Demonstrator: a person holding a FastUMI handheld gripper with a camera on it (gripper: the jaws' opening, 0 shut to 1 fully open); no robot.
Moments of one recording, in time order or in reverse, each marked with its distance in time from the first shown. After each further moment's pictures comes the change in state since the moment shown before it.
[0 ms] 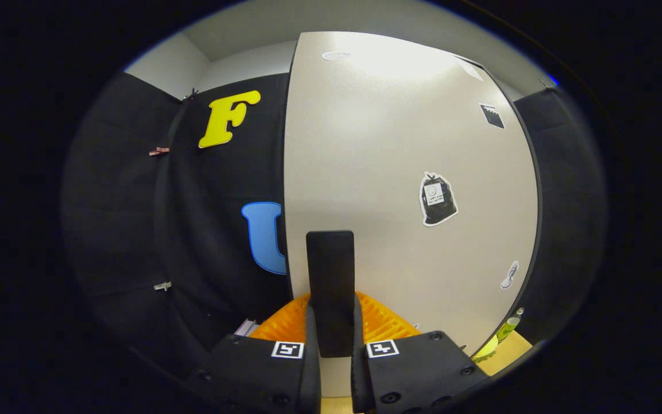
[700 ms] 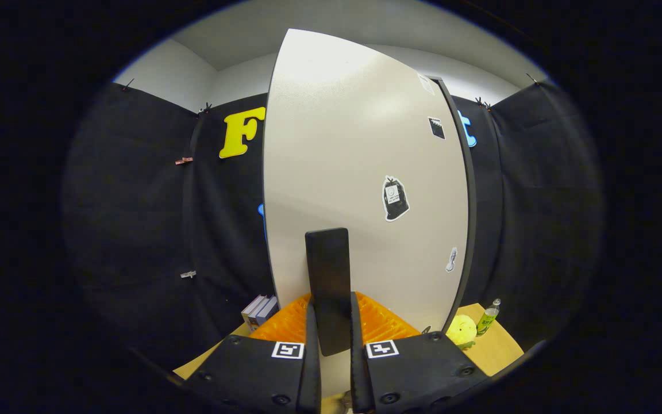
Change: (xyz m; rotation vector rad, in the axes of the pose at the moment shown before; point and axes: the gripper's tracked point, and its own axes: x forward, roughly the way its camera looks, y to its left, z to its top) arm -0.147 -0.070 0.010 0.023 0.032 0.080
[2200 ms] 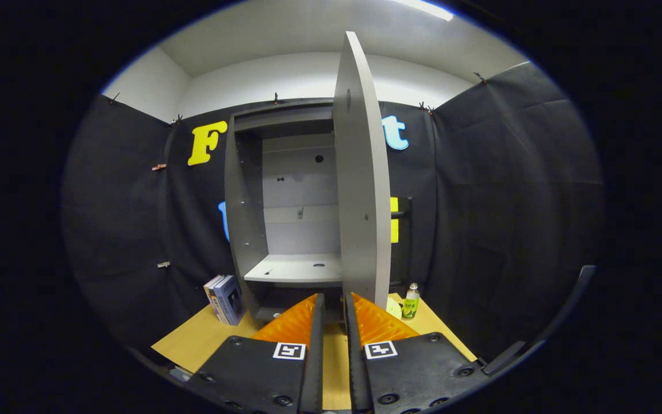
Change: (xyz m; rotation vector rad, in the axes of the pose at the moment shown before) arm -0.182 -0.160 -0.025 0.008 0.038 -0.153
